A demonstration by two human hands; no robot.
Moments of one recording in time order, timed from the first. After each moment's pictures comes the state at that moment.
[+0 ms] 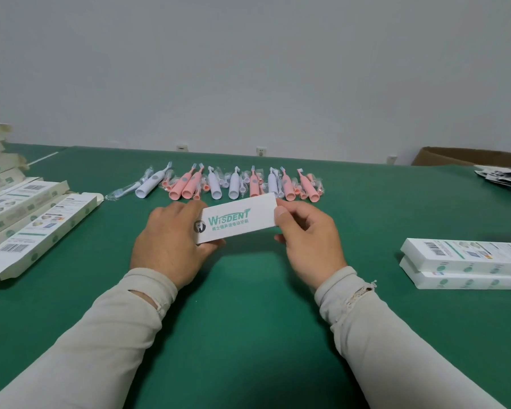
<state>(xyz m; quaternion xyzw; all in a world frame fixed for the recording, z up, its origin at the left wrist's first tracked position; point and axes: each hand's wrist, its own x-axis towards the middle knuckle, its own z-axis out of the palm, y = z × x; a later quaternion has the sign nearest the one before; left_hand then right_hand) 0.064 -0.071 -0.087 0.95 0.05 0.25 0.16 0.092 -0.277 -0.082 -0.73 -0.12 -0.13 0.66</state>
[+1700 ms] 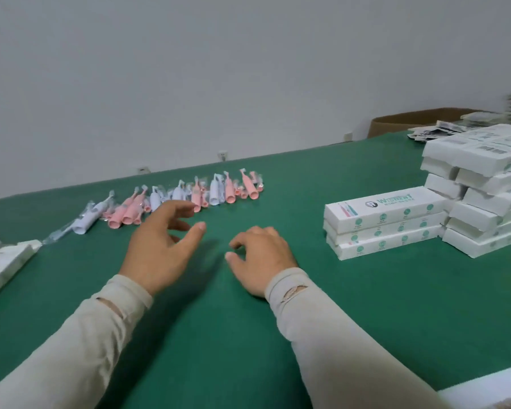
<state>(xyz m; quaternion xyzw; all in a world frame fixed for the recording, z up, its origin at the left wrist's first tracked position) 0.077 -0.169 -0.063 0.87 -0.11 0.23 0.41 0.086 -0.351 -0.097 -0.95 -0.11 -0.09 0.28</state>
